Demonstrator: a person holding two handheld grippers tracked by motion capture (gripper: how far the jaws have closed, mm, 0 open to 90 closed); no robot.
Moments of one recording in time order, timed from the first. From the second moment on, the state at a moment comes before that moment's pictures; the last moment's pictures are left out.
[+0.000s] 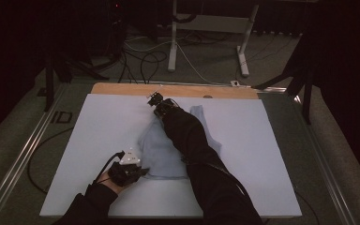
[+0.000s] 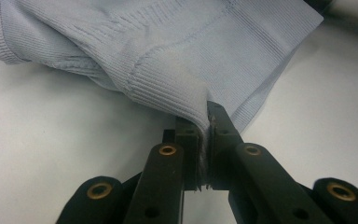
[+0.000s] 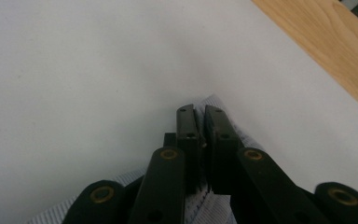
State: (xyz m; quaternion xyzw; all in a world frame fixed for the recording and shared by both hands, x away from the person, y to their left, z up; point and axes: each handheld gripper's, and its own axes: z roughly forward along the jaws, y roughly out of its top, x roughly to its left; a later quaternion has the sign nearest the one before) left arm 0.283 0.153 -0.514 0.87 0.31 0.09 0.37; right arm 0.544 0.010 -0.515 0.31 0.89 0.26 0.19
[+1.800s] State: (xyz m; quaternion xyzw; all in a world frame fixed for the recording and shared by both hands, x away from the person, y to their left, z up) left arm 0.282 0.090 -0.458 0.89 0.22 0.11 0.38; right arm 0.524 -0.076 -0.433 0.32 0.86 0.35 0.20
